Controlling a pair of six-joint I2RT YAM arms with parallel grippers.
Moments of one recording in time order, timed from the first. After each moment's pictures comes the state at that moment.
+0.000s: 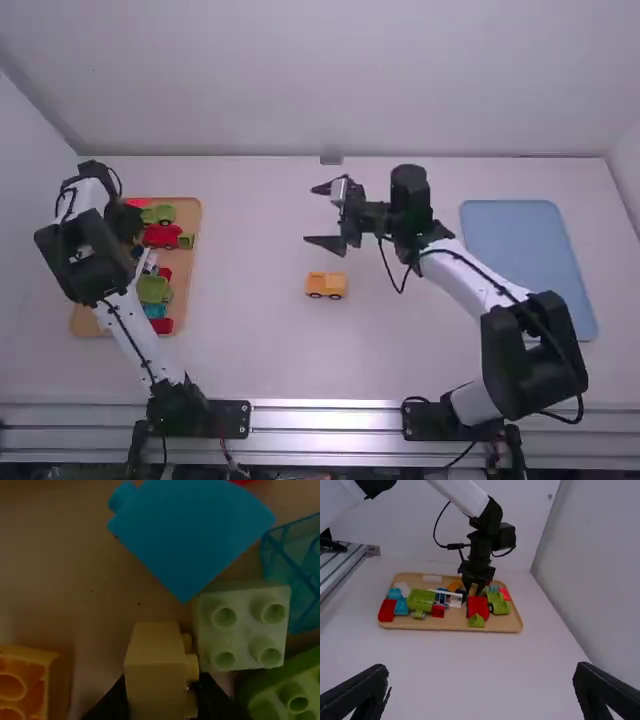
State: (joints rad) left arm 0.56 2.40 1.96 -1.02 -0.09 -0.71; right arm 0.37 1.60 0.97 0.33 -1.06 -0.45
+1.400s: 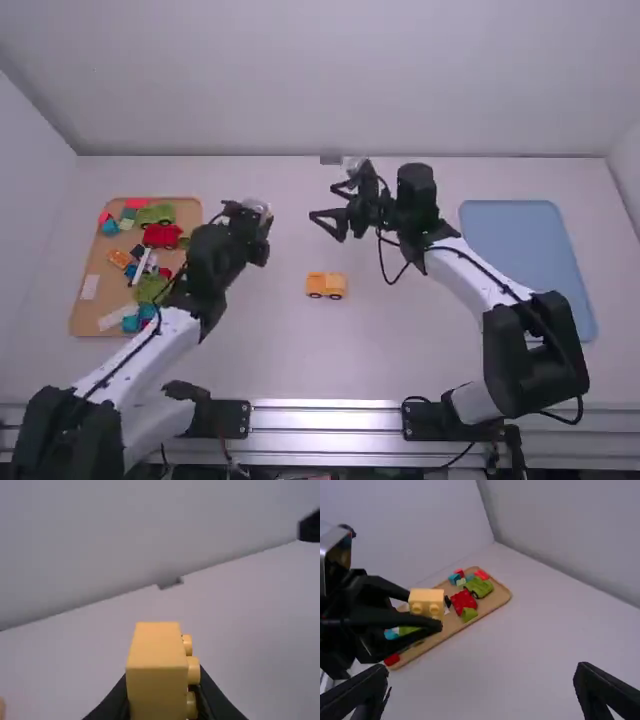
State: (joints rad) left arm -0.25 1.14 0.50 0.38 0.14 0.13; right arm 0.33 1.60 0.97 0.28 -0.90 0.06
